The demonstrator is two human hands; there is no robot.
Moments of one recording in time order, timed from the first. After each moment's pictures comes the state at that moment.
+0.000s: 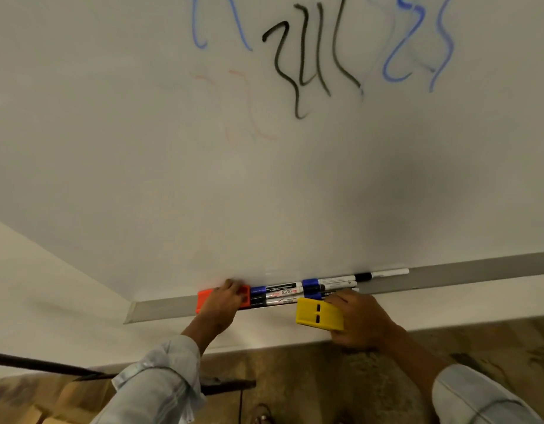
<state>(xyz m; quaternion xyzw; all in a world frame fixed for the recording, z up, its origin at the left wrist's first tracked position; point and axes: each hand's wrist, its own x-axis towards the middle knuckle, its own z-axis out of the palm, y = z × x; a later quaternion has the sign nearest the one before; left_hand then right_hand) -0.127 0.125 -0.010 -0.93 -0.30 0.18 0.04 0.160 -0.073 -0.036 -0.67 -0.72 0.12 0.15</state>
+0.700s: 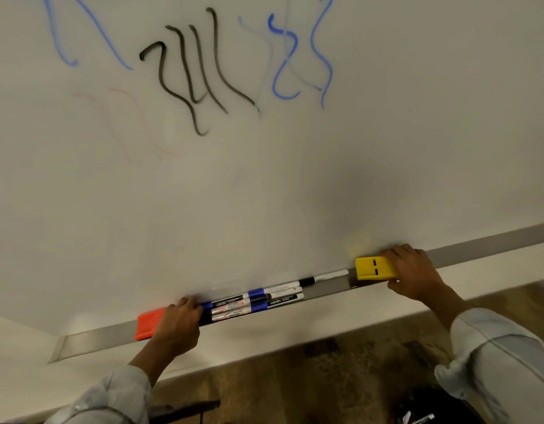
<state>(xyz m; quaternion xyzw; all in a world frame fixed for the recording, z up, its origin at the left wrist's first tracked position) -0.093 0.110 -0.023 -0.93 -0.34 0.14 0.06 0.382 -0.155 0.002 -0.83 -0.56 -0.01 0.01</state>
